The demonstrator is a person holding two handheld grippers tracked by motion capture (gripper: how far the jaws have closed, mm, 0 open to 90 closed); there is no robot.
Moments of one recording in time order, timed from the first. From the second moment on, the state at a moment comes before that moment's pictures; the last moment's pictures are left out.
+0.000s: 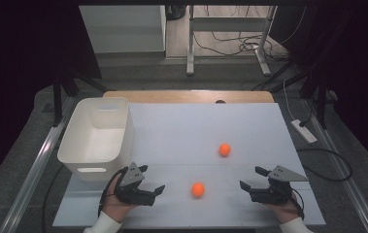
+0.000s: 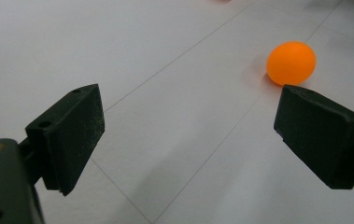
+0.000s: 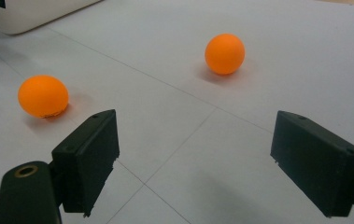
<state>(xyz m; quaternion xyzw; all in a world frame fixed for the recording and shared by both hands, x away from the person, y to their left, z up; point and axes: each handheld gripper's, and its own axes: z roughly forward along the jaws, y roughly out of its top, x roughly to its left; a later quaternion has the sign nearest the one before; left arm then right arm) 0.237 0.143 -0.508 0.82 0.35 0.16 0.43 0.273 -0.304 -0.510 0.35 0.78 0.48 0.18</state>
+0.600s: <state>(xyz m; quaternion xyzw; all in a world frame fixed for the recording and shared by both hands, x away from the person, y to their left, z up) 0.246 0.125 -0.502 0.83 0.33 0.15 0.43 0.273 -0.304 -0.509 0.35 0.78 0.49 0.18</state>
